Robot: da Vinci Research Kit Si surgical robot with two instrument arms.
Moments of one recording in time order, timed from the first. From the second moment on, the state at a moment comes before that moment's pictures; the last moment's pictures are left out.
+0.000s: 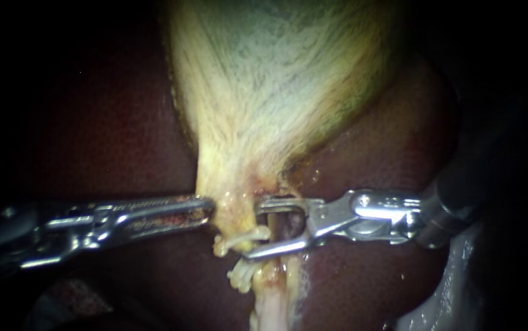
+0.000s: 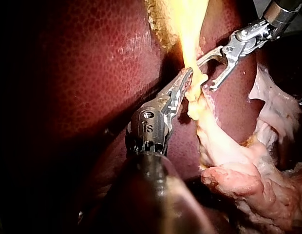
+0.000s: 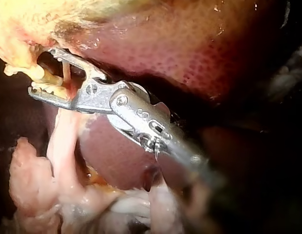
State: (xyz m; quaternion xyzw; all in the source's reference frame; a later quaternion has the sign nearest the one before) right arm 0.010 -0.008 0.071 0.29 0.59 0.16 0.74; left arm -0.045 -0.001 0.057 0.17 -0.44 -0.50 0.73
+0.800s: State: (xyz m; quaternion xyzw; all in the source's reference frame) right arm 0.003 -0.005 0.067 0.23 0.61 0.09 0.75; left arm -0.046 0.000 0.060 0.16 -0.44 -0.50 0.73
